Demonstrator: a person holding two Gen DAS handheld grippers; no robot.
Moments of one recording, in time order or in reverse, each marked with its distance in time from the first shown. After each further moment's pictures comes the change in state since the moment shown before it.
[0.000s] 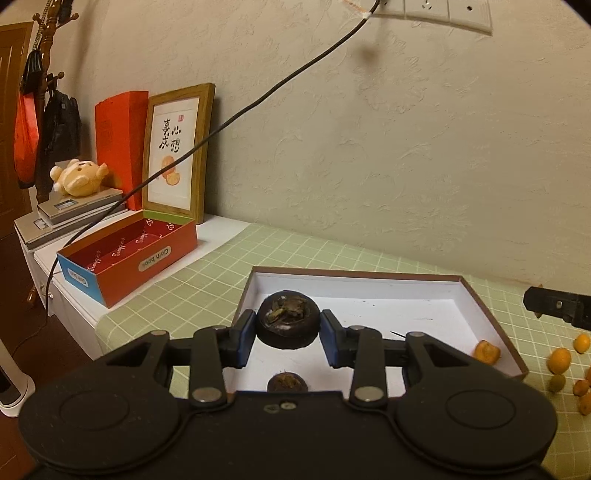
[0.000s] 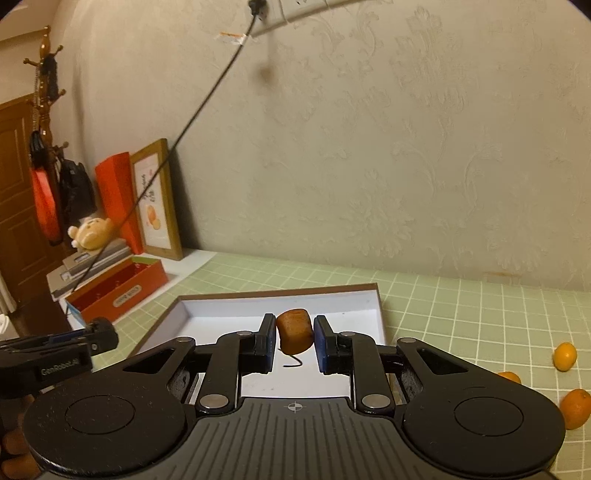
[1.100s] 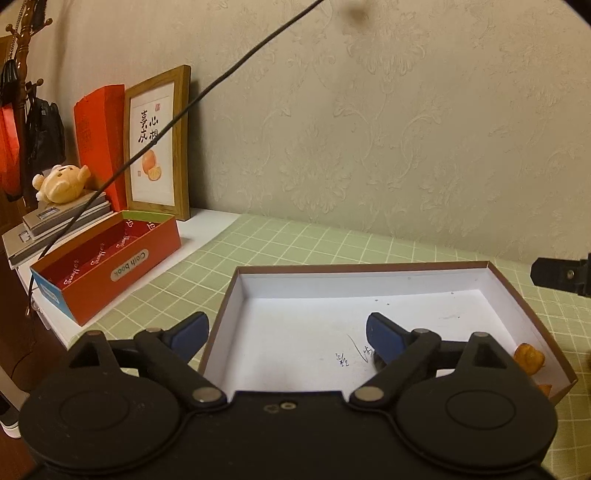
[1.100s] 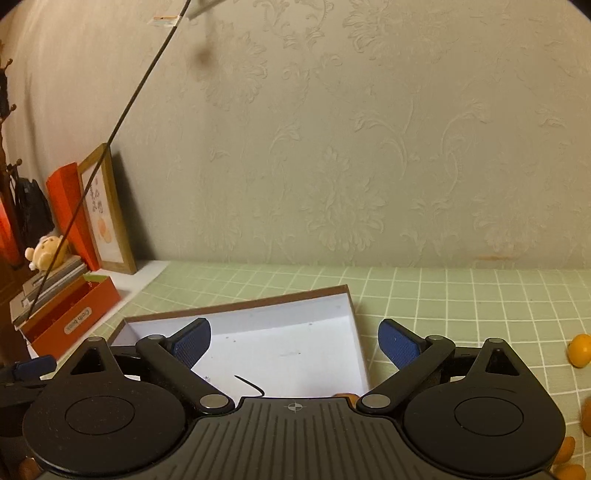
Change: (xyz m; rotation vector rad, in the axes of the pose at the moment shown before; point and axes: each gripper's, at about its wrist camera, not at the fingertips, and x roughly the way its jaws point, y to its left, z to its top) left arm 0.056 -0.016 0.004 0.063 0.038 0.028; right arm 0.061 -0.034 0.007 0.094 0.011 -0.095
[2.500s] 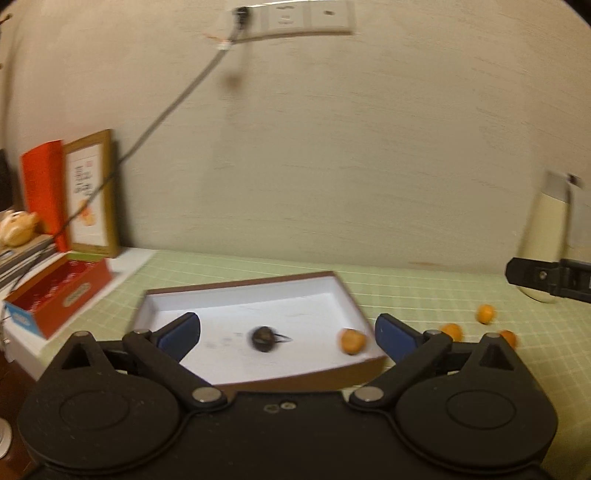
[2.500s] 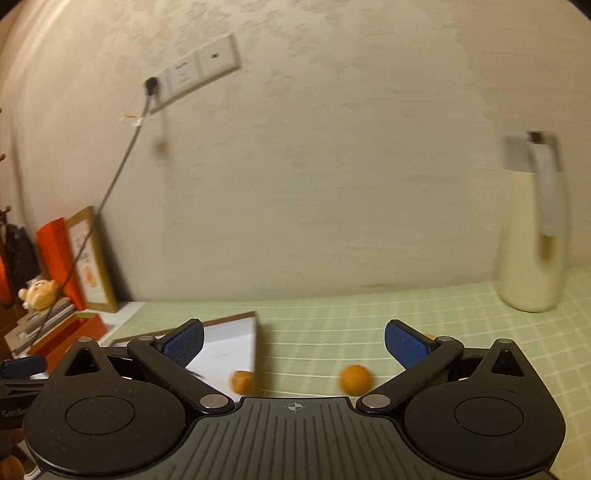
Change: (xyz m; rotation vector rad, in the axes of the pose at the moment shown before) left arm -0.132 -0.091 -0.010 0.110 -0.083 -0.236; right arm -0.179 -0.078 -0.014 0.060 -0.156 -0.111
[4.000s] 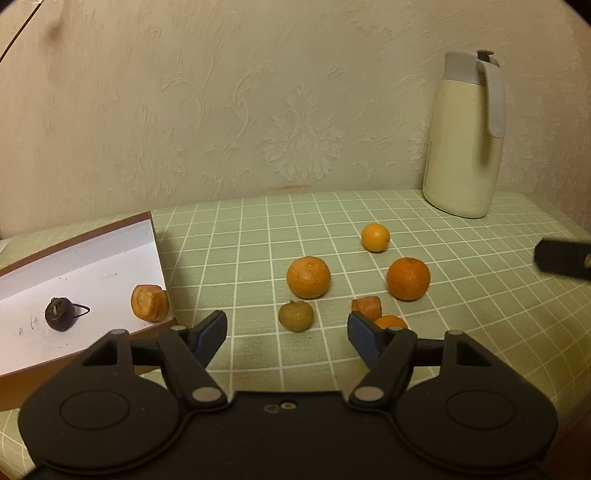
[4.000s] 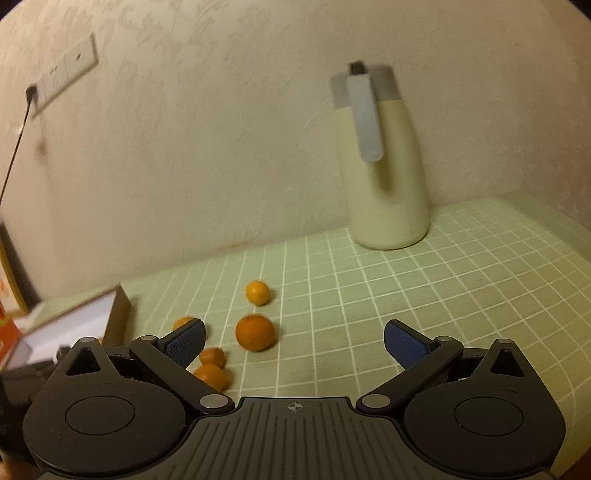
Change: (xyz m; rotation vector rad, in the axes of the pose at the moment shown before) left arm 0.103 -0.140 -0.050 0.164 0.136 -0.250; right arm -0.034 -0.116 -0.039 0.116 0.075 -0.274
